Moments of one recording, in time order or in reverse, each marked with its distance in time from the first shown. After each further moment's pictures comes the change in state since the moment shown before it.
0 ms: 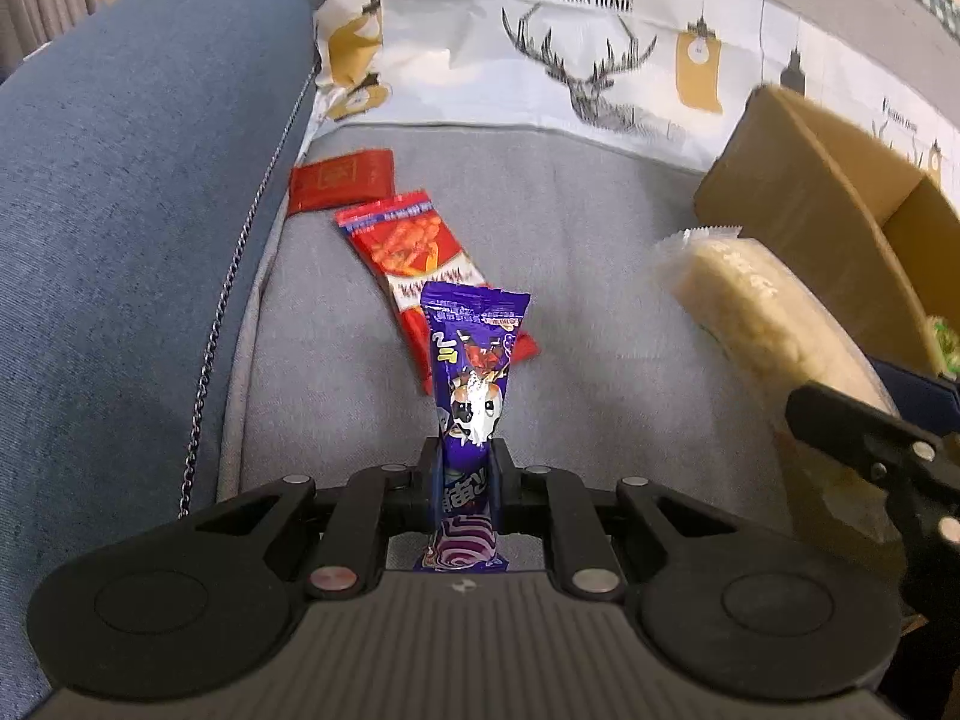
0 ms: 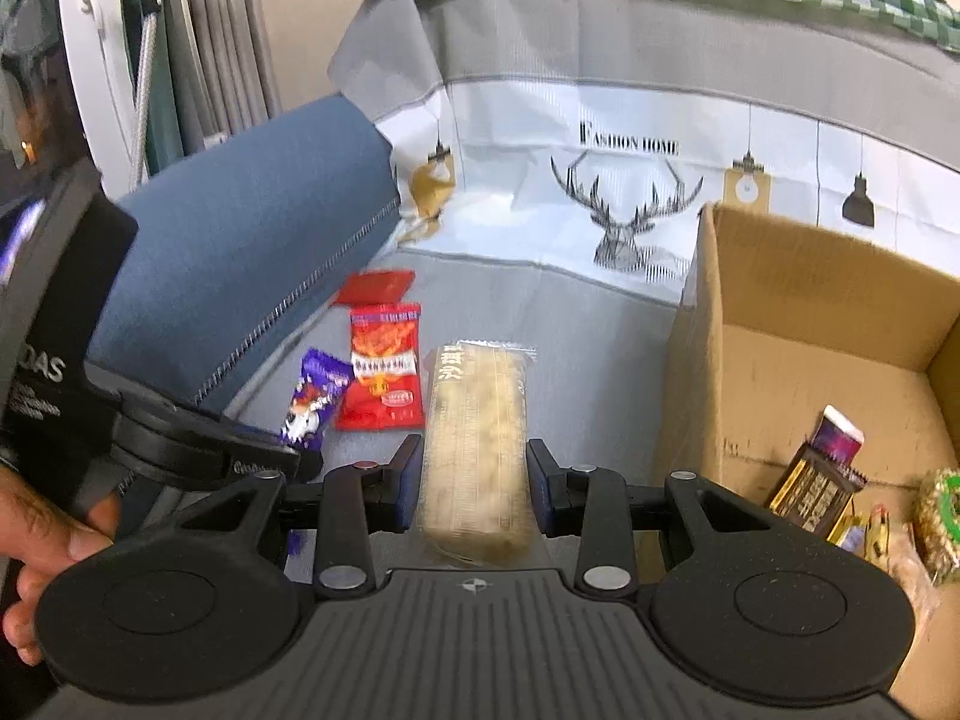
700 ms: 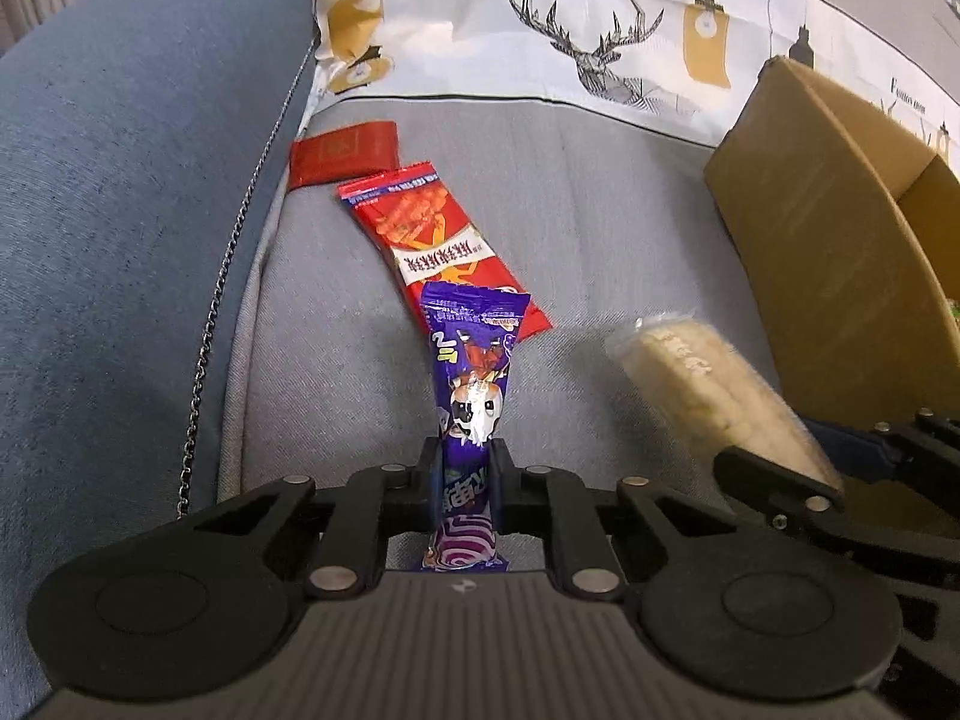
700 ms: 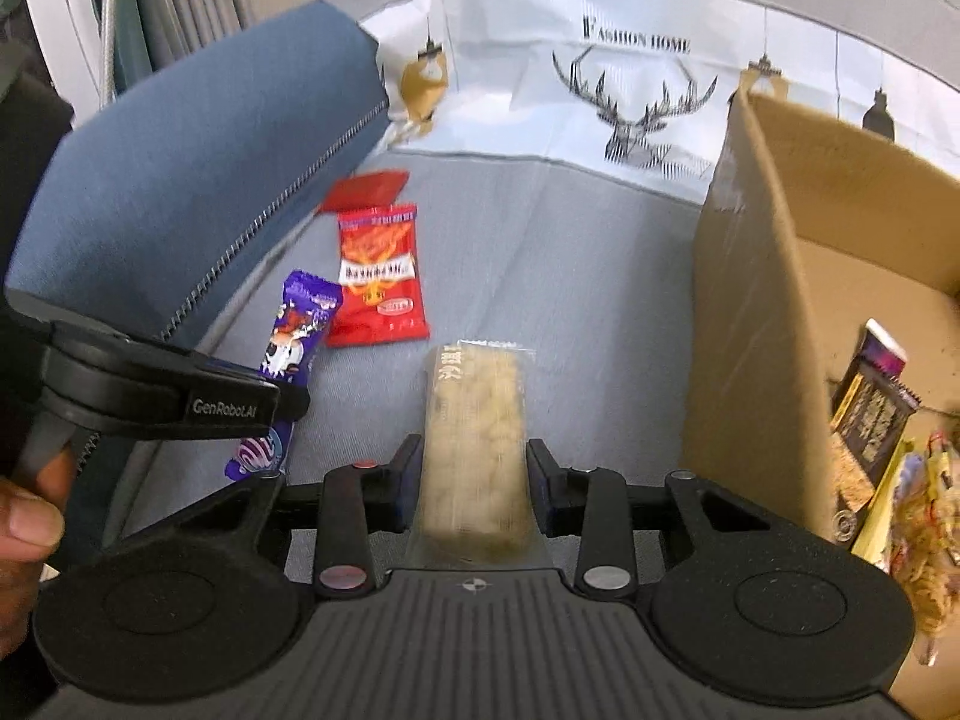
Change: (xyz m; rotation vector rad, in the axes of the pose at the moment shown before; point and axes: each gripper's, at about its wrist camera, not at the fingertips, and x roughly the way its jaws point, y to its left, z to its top) left arm 0.009 0.000 -0.001 0.019 0.058 0.015; right arm 0.038 0.006 -0.012 0.034 0.181 -0.013
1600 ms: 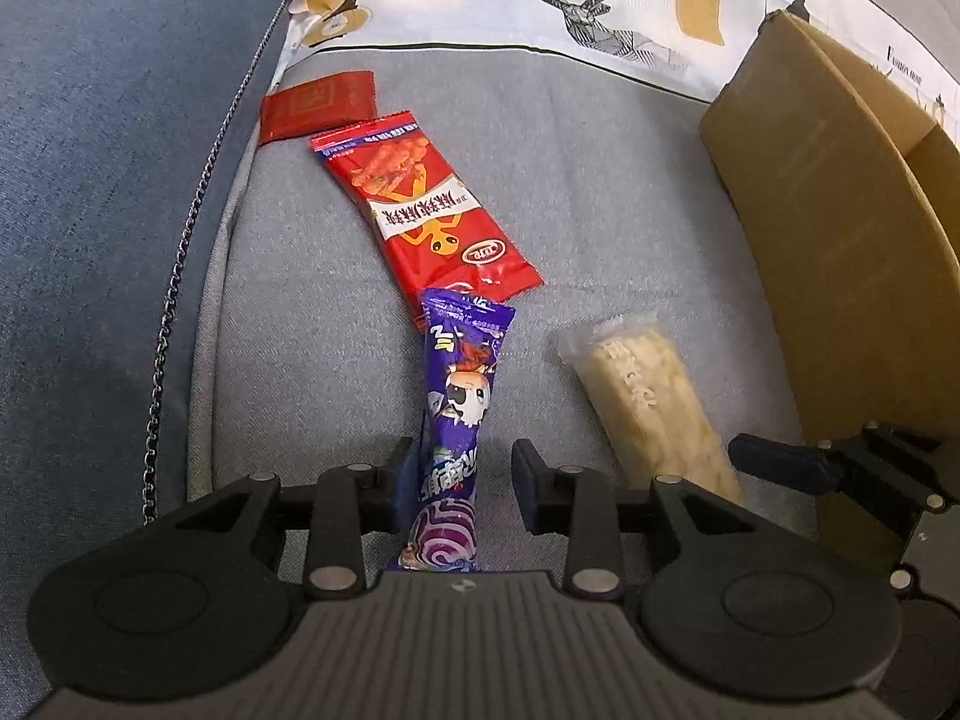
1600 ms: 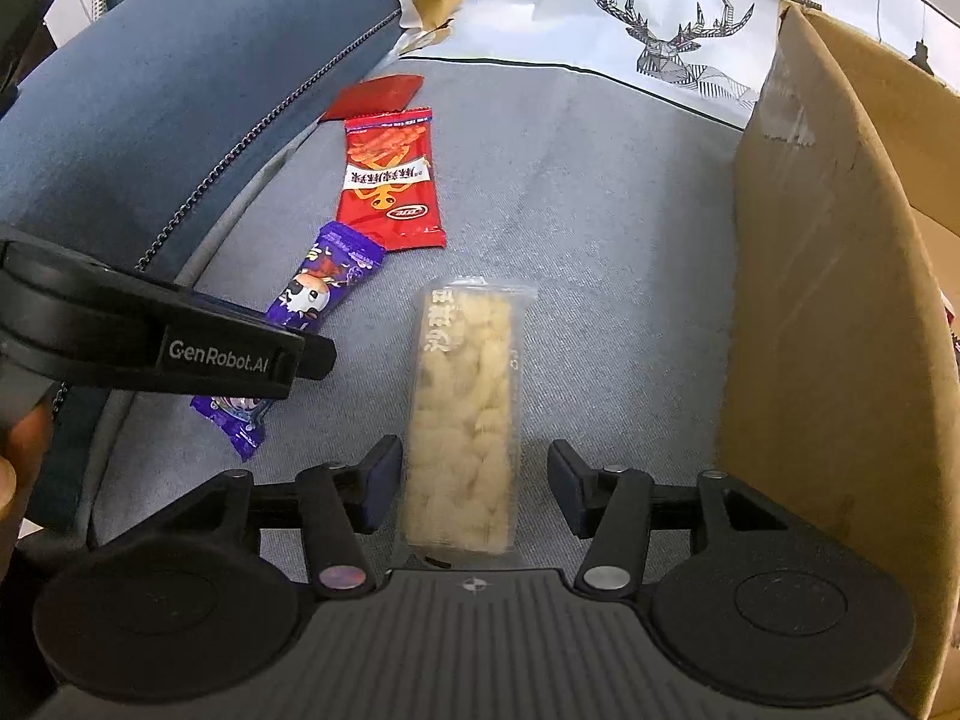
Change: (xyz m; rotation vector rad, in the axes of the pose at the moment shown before) left arm 0.022 0.001 -0.001 0.024 0.094 -0.035; right arm 0.038 0.011 -0.010 -0.020 0.169 0.011
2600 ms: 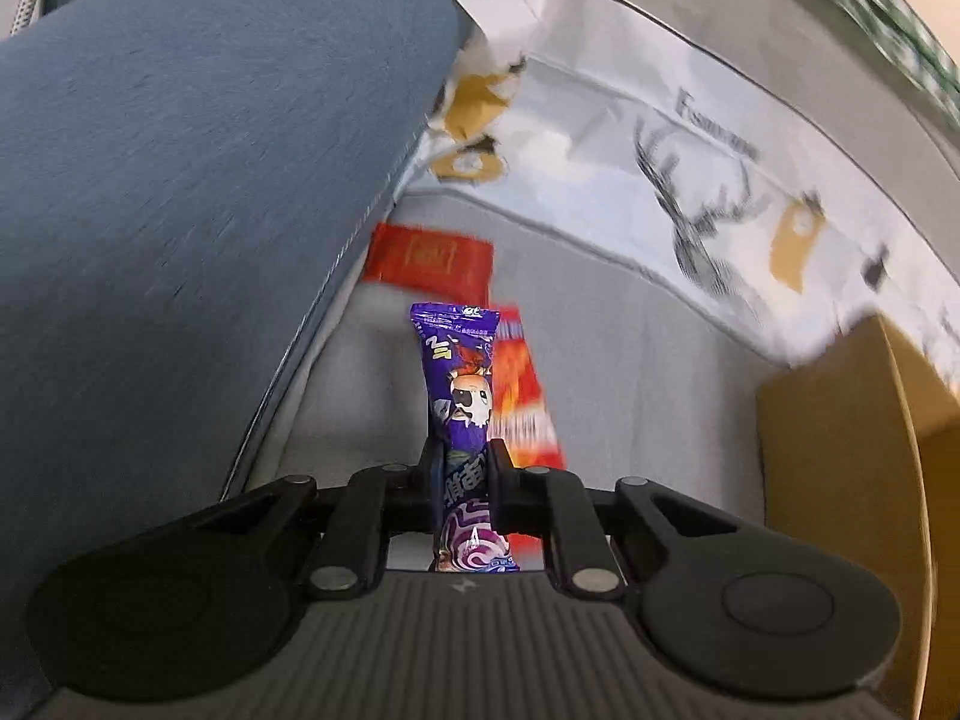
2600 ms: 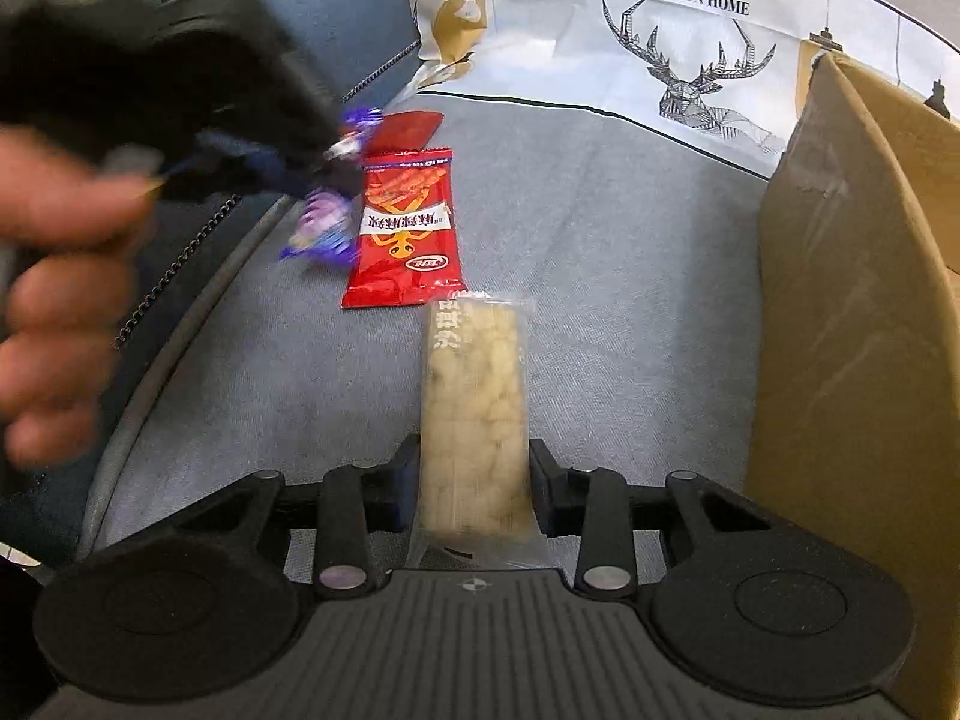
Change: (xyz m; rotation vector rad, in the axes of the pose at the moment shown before) left arm -0.020 0.050 0.036 -0.341 -0.215 -0.020; right arm 0.003 0.007 0.010 -0.031 -0.060 0.015
